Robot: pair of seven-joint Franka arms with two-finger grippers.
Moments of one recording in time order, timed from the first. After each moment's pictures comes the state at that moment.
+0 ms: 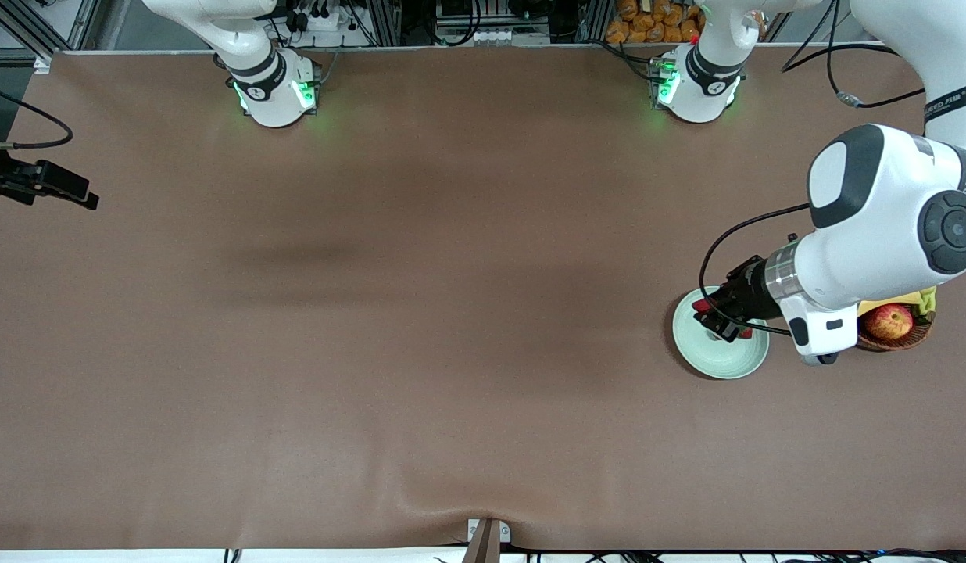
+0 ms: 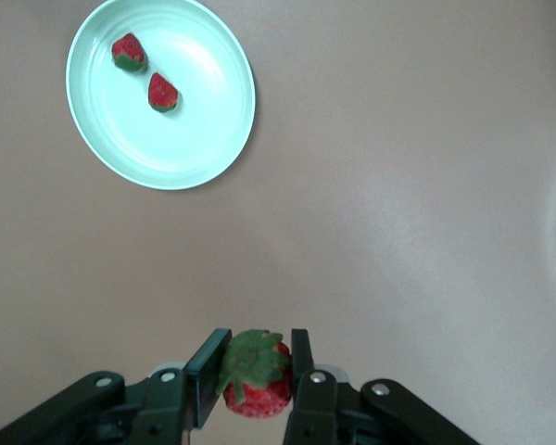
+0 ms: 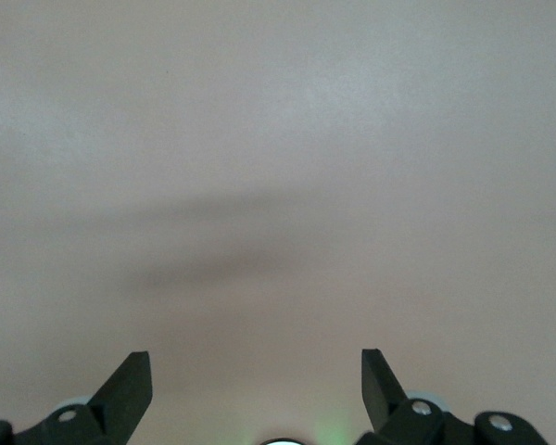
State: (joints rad) left arm -0.03 0.40 -0.22 -1.41 -0.13 1.76 -1.16; right arm 0.01 -0.03 -0.11 -1.65 0.02 1.51 0.00
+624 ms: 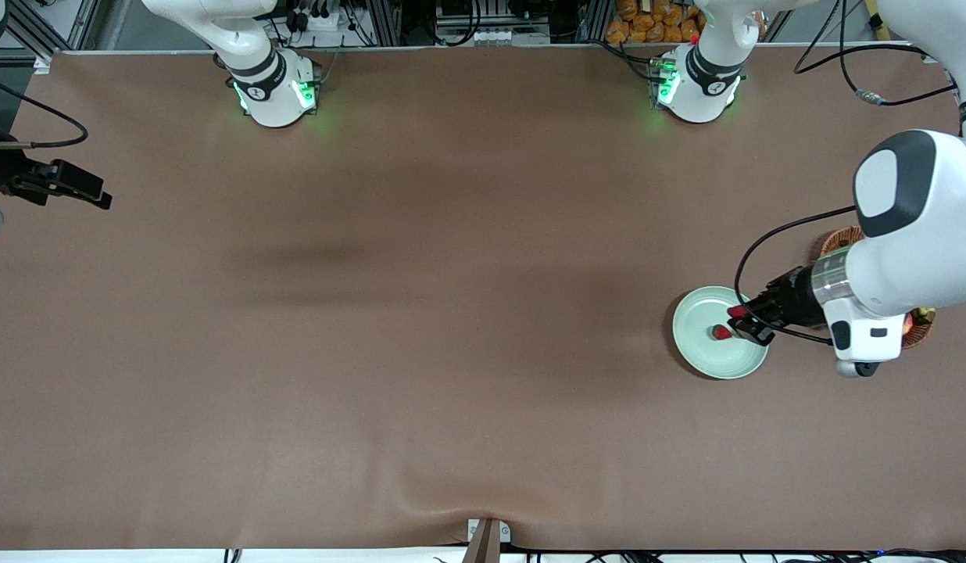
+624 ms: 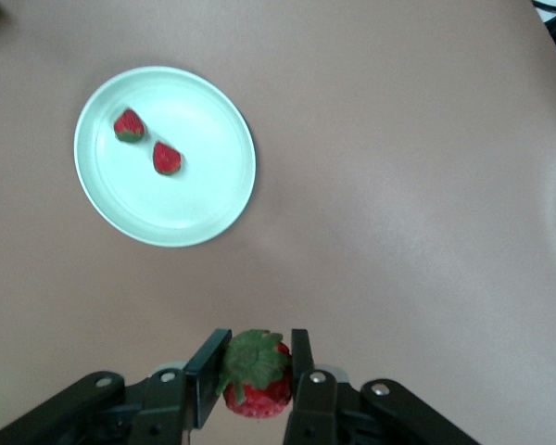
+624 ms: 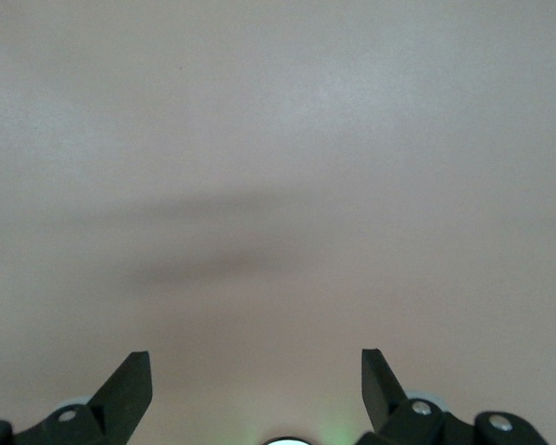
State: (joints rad) left arm 0.05 0.40 -0.22 -1.41 -0.13 1.76 -0.92; right arm 0.03 -0.03 -0.11 -1.65 0.02 1.51 0.01
